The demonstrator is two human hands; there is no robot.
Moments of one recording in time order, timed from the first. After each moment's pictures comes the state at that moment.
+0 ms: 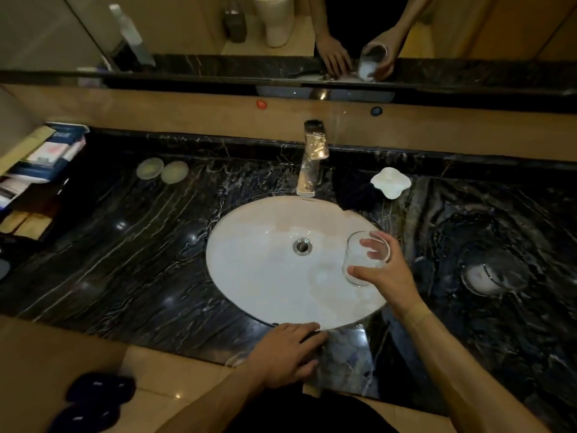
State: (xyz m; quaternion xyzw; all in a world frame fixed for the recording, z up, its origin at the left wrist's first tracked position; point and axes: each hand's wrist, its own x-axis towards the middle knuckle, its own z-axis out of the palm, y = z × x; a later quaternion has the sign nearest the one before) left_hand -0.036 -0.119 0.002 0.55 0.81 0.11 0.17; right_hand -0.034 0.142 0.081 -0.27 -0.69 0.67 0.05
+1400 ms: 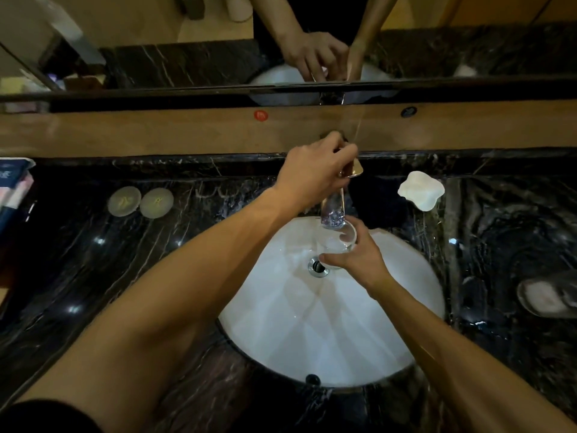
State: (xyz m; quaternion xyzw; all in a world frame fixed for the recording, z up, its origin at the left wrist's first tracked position) left_hand -0.355 0.031 0.141 0.55 0.82 0.11 -0.12; right_hand -0.187 0.095 0.044 -0.32 -0.70 0.64 0.01
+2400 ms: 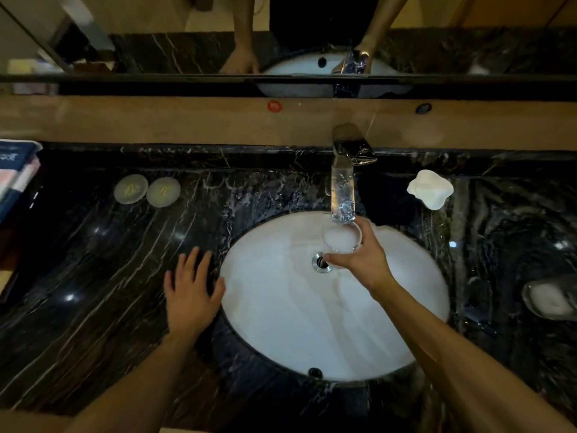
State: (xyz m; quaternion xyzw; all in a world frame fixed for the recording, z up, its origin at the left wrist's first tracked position) left_hand -0.274 -0.248 -0.022 0.14 0.98 0.09 0.05; right_hand -0.182 0.086 0.030 -0.32 -0.73 0.60 0.02
